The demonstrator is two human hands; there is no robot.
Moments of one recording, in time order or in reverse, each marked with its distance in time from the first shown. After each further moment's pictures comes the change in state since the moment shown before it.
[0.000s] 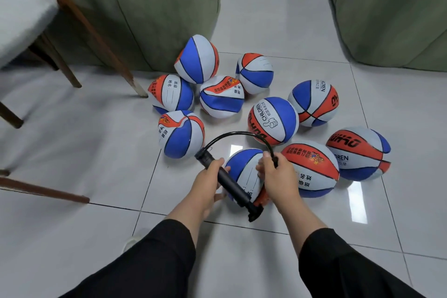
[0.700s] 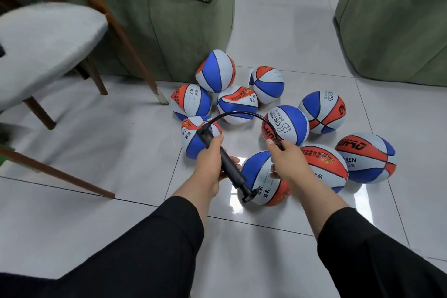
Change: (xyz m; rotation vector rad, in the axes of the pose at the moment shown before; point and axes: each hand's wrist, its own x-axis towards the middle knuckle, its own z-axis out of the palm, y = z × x) left_hand -0.040 0.054 -0.029 -0.065 0.038 0.115; right_hand -0.031 -0.071 -0.004 -0.100 -0.163 0.059
